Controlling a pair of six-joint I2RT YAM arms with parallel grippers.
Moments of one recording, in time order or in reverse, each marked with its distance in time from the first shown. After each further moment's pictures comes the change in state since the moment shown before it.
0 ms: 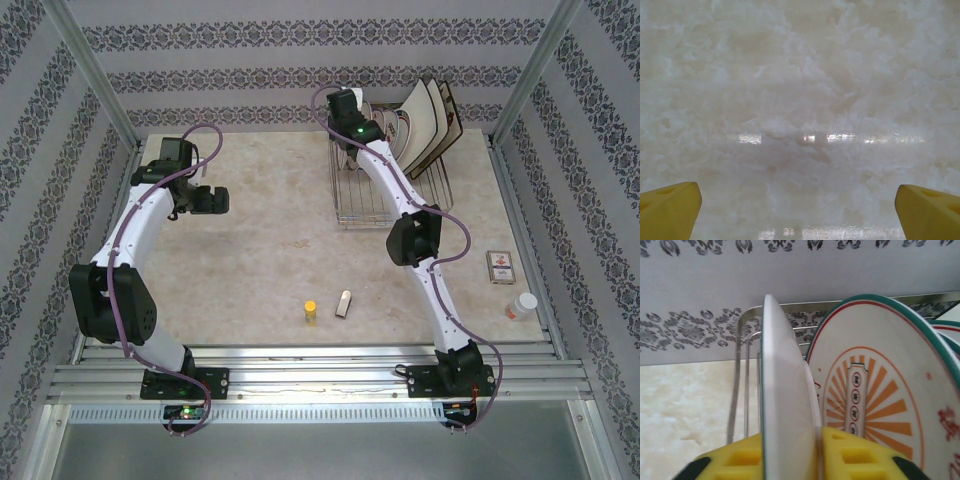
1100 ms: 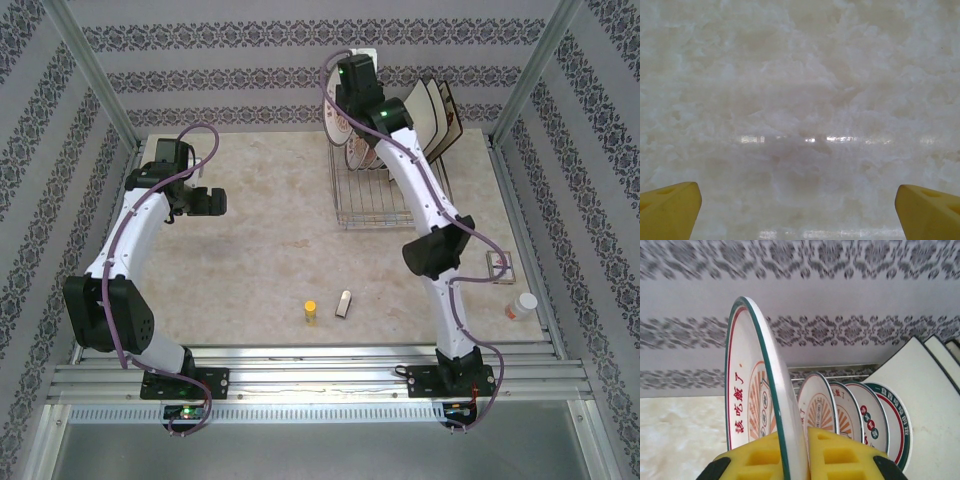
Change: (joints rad) left arm 0.000 -0.056 -0.011 -0.035 -0.011 0.000; right arm 0.055 -0.388 -0.108 -0.093 0.051 -0.080
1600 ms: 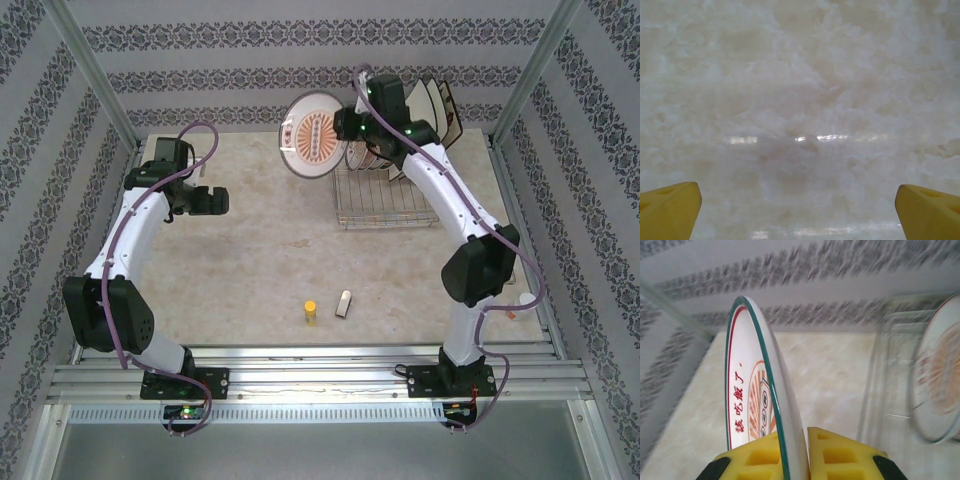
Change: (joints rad) left arm 0.000 0.000 0.013 -0.007 0.070 0.000; right arm -0.088 -0.359 -0.763 0.355 -0.715 0.211
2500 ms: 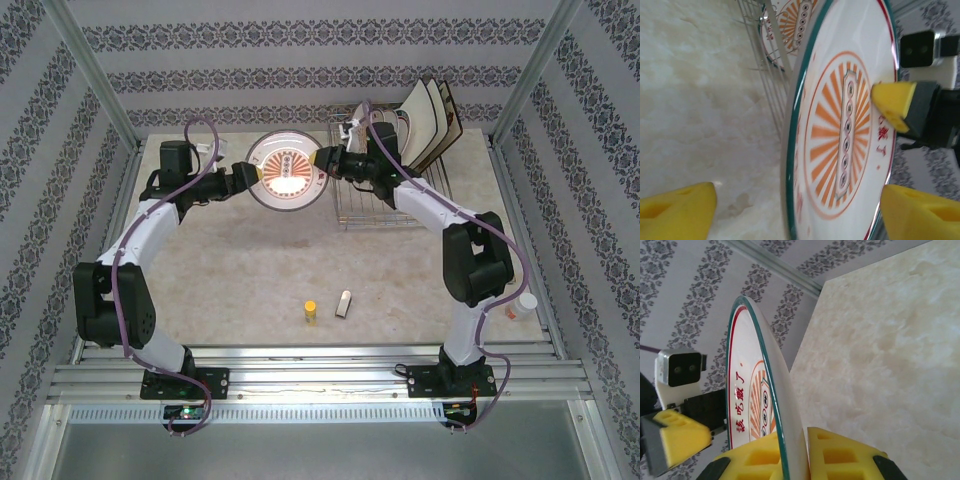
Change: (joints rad) left arm 0.001 0.035 -0.217 0.732 0.775 -0.428; right arm 0.008 0.000 -0.470 0.671 -0.478 0.386
